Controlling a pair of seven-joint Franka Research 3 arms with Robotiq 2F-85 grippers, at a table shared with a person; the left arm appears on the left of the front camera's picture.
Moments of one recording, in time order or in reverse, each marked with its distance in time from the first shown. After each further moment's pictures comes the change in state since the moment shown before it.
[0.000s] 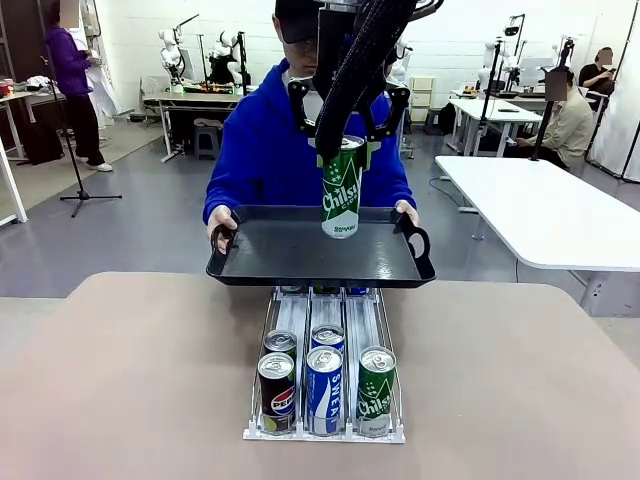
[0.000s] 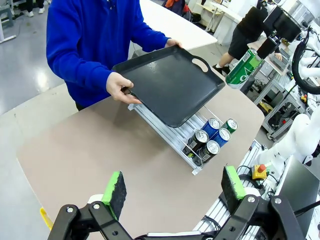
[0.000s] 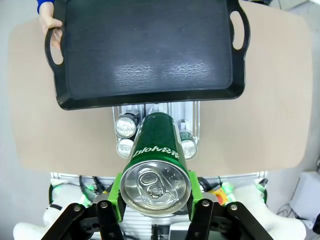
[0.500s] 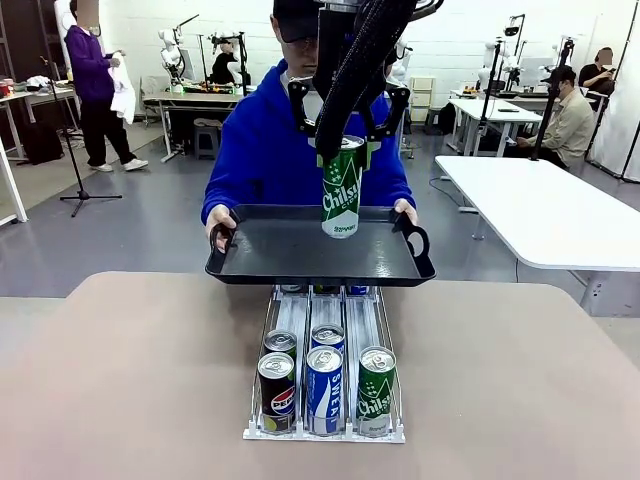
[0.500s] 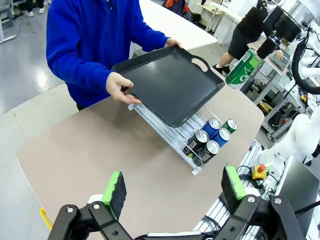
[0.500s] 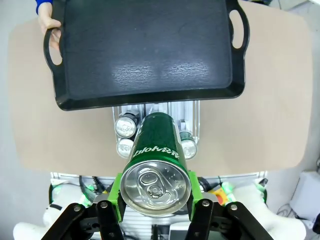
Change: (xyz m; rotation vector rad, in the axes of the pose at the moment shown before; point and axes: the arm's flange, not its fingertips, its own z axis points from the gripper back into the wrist) left arm 0.000 0.000 0.000 0.000 0.000 0.000; right arm 0.000 0.000 -0.001 -0.001 0.001 0.000
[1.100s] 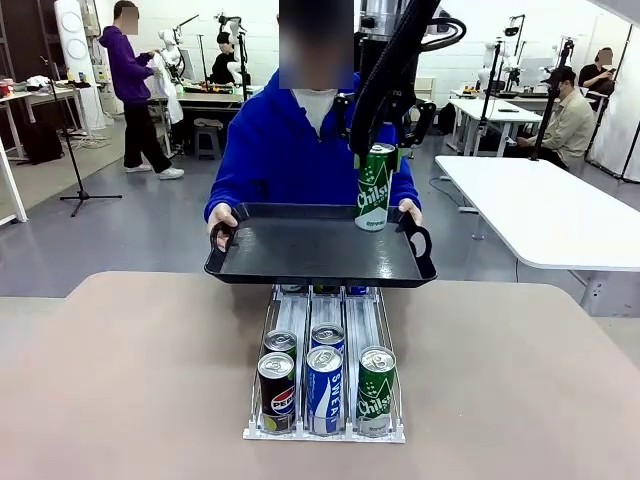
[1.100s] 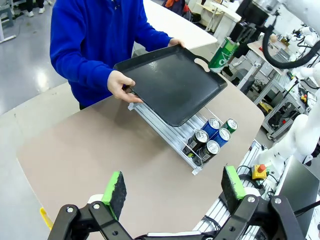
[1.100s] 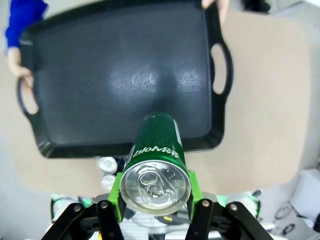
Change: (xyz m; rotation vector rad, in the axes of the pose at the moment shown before) left arm 0.000 0.000 0.000 0.000 0.000 0.000; right arm 0.108 -0.059 -0.041 0.012 0.048 -0.044
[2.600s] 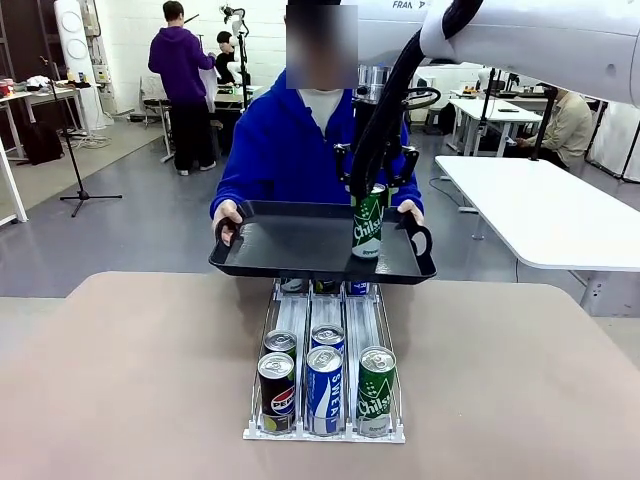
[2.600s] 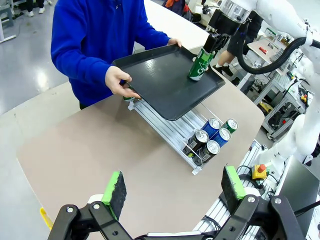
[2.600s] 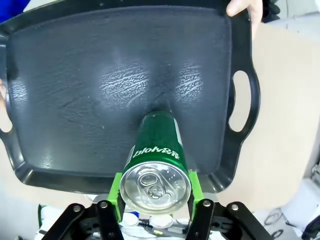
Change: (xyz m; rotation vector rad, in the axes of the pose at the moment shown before) left arm 0.000 0.000 0.000 0.000 0.000 0.000; right arm 0.050 0.008 -0.082 -0.021 0.042 0.066
